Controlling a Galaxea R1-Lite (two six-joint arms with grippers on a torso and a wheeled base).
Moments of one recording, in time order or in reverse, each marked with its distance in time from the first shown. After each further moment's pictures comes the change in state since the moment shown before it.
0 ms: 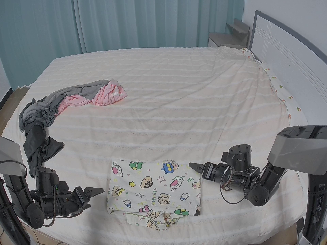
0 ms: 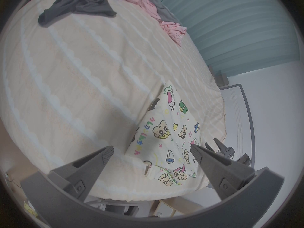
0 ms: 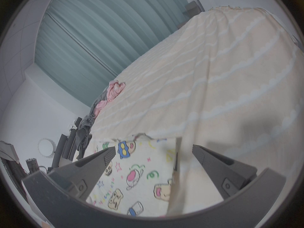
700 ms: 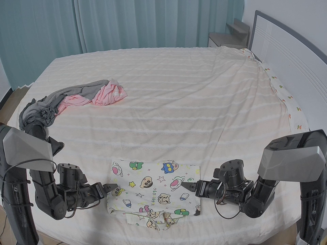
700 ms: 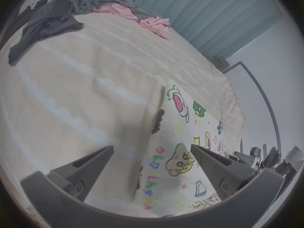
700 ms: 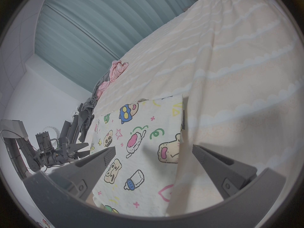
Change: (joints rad) left arm -0.104 0.276 -0.269 -0.019 0.156 0.173; right arm 0.078 0.073 0.040 -0.040 0.027 0.001
